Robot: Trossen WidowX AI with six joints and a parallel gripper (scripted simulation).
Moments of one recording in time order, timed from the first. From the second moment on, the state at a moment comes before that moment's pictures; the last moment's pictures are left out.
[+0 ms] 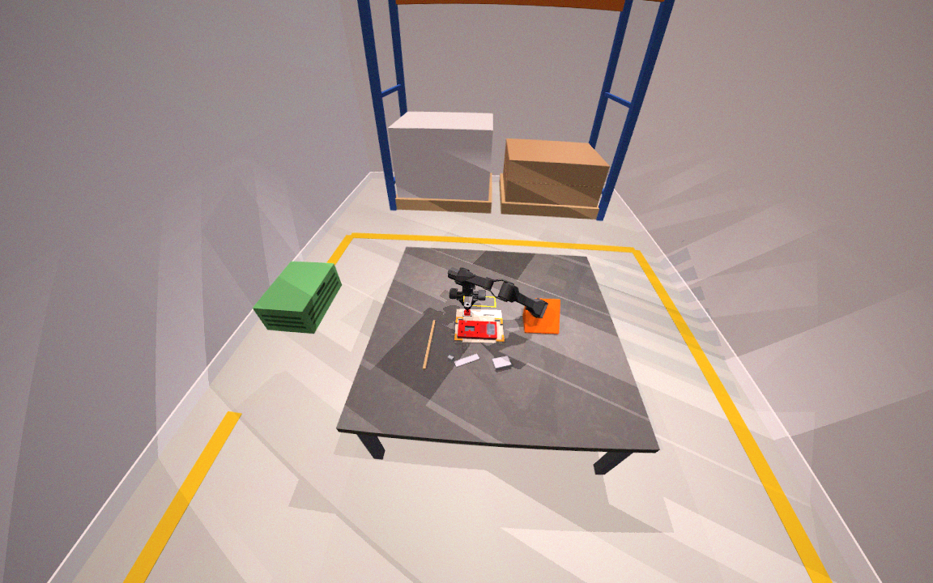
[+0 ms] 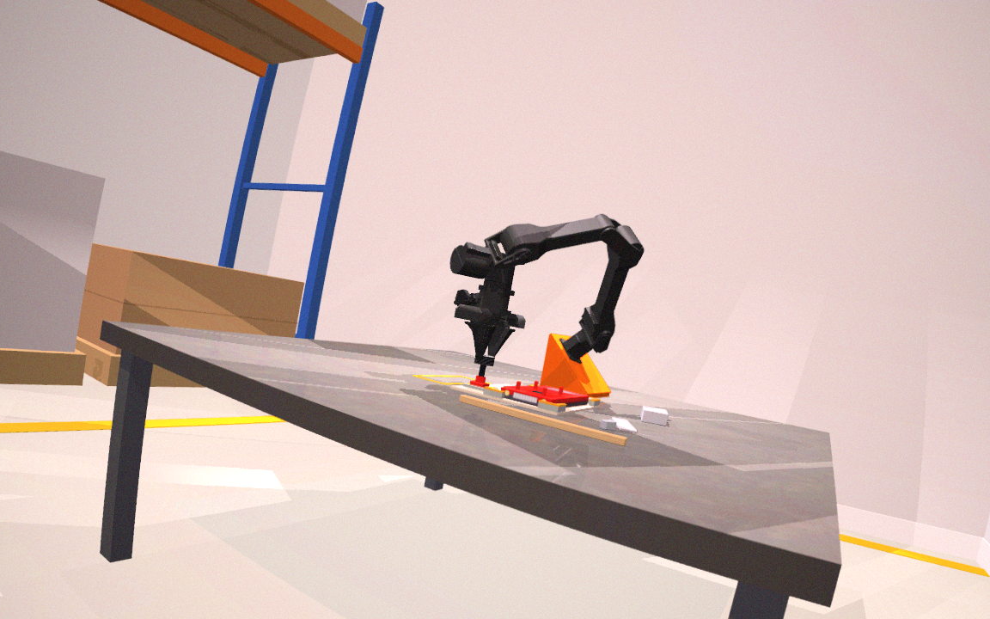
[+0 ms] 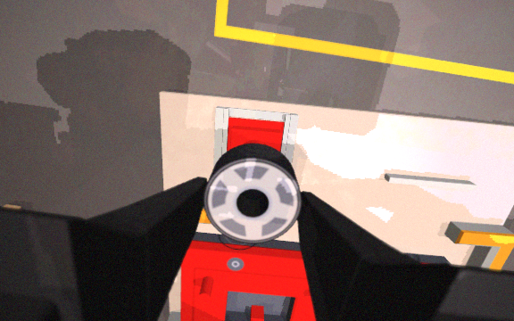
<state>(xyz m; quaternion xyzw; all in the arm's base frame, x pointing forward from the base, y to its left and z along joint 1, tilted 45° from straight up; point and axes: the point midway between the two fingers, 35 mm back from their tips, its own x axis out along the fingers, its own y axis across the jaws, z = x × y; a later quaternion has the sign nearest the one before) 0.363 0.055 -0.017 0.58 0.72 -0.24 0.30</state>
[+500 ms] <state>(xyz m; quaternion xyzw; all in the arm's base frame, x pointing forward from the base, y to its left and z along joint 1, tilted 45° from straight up) 0.365 0.050 -0.013 0.59 0.71 -0.24 0.30</state>
